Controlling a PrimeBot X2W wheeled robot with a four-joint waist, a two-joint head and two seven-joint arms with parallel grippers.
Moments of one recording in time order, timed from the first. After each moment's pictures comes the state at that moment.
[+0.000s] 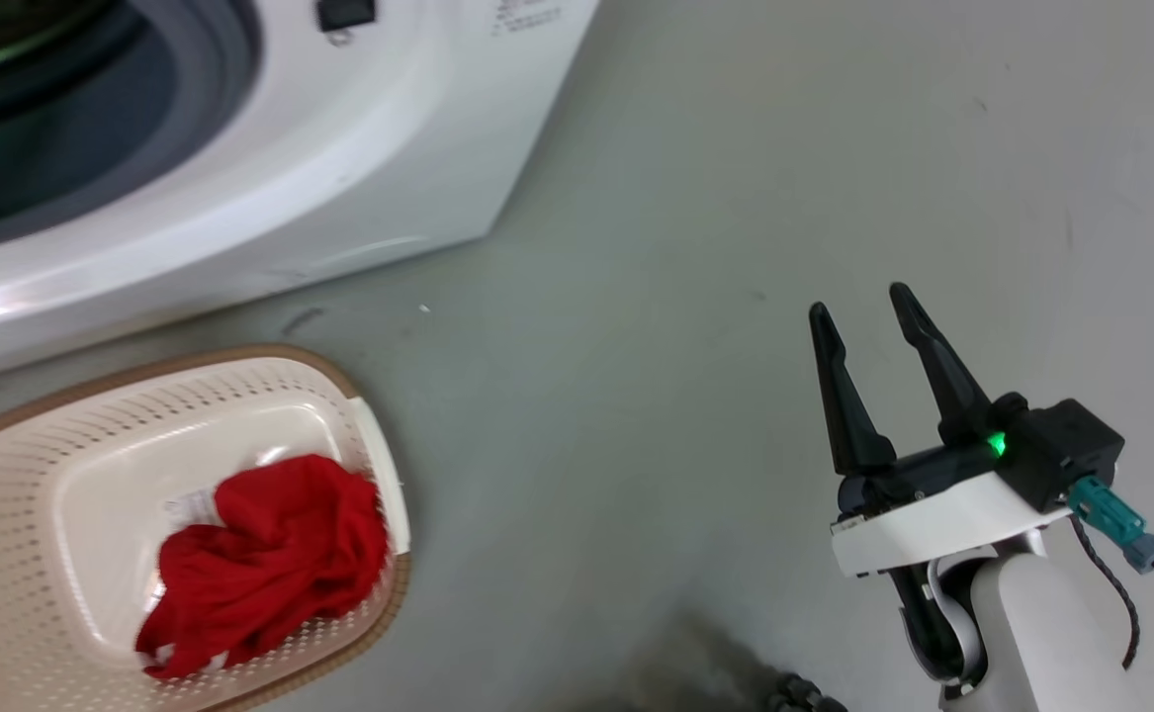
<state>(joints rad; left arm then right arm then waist) -1.03 0.52 0.08 0.69 -0.05 -0.12 -0.03 -0.26 -0.05 0.17 0.13 0.21 0.13 -0.26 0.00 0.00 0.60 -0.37</state>
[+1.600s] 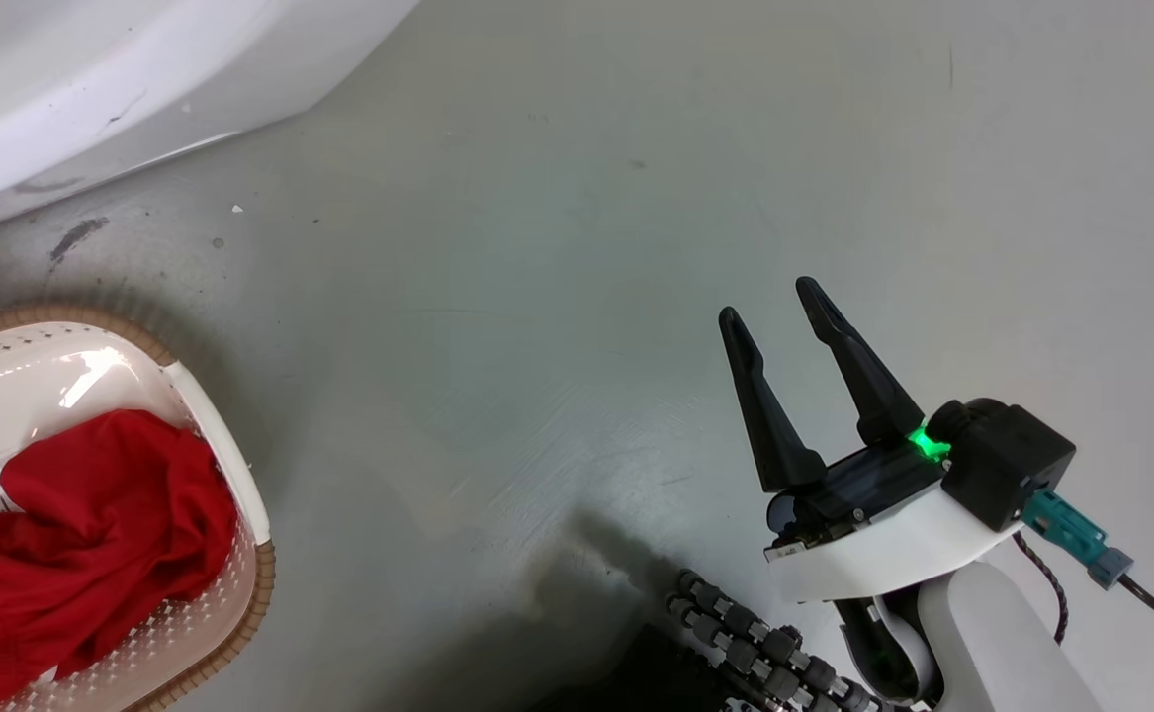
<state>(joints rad) -1.43 0.82 -0.11 0.74 -0.03 -0.08 0.47 -0.27 -0.05 0.33 0.03 0.32 0.13 -0.26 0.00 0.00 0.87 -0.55</state>
